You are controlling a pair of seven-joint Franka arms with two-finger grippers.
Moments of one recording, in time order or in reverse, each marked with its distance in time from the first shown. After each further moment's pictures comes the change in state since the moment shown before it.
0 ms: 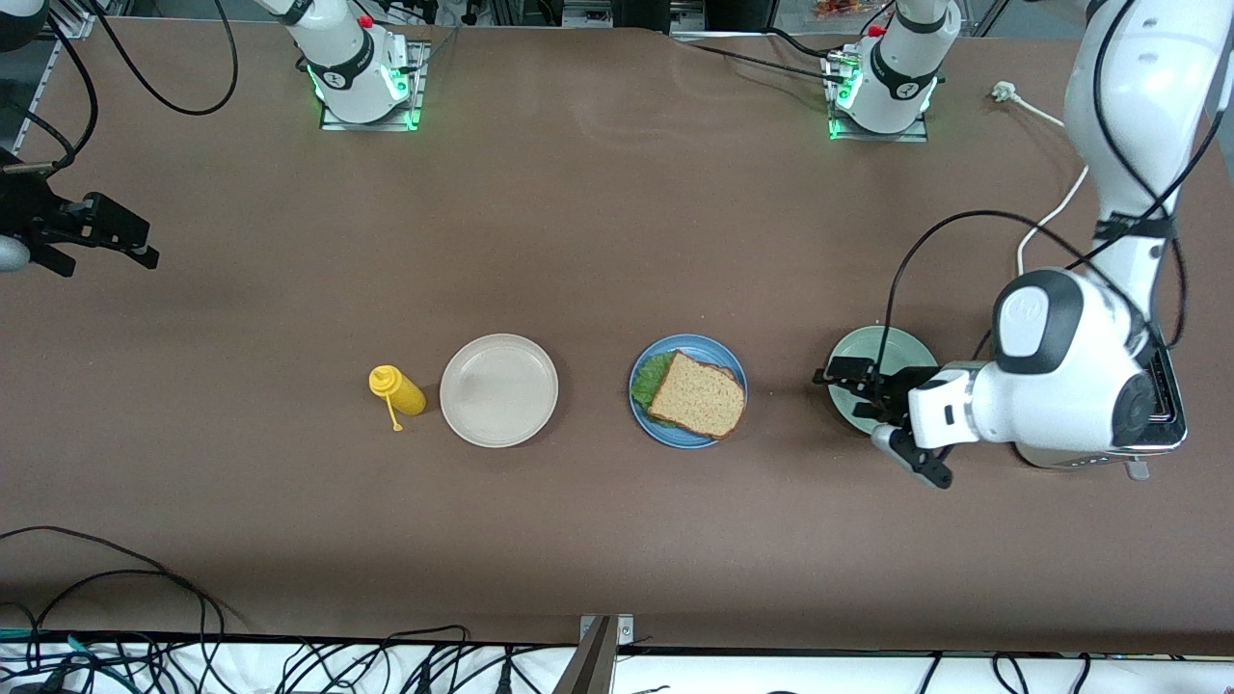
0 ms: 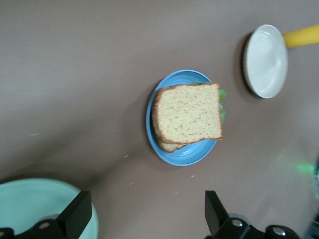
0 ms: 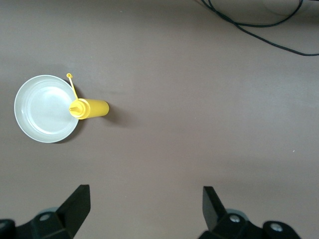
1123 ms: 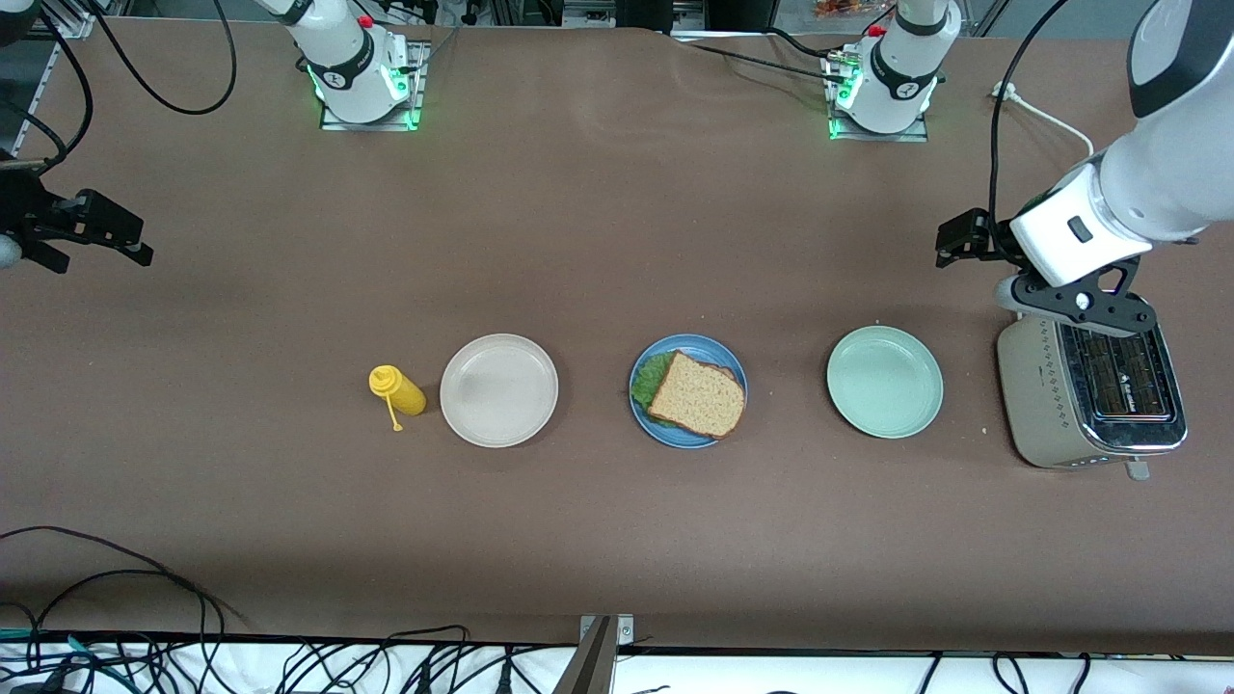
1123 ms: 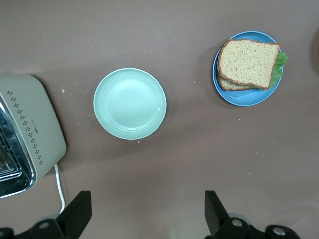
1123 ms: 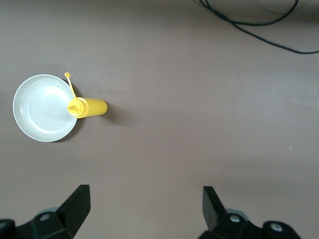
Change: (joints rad) left arm -0.038 -0.449 0.042 -0.022 0.302 -0.375 -0.372; right arm -0.001 -0.002 -0.006 0.011 -0.004 -0.016 0.000
